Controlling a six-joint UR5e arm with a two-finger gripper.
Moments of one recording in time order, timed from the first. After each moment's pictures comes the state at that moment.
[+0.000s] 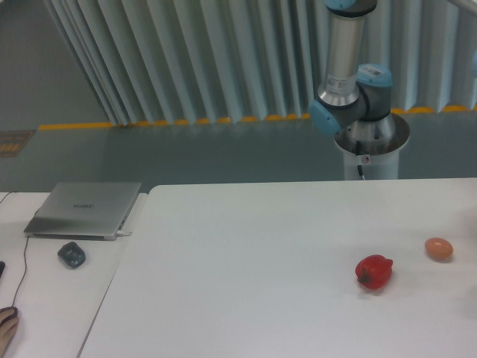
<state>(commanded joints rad) 2.90 -1.83 -1.58 -1.16 1.72 2.51</state>
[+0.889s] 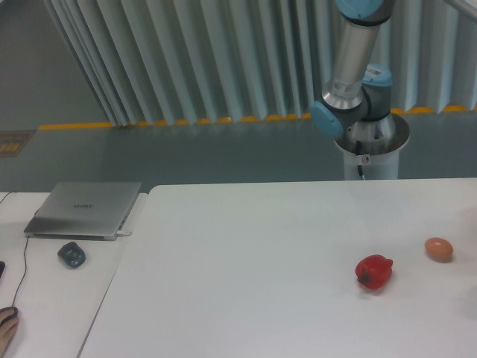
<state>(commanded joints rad) 2.91 -1.91 -1.62 -1.05 1.89 2.71</state>
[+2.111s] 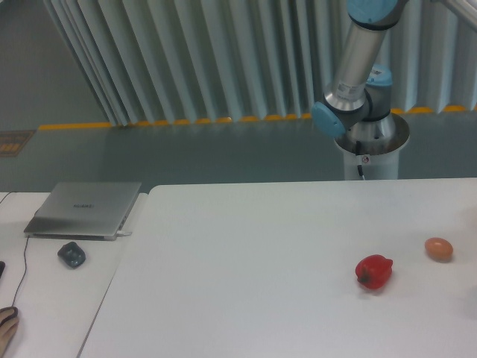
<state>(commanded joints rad) 2.95 -1.94 -1.69 -1.02 1.88 2.72</state>
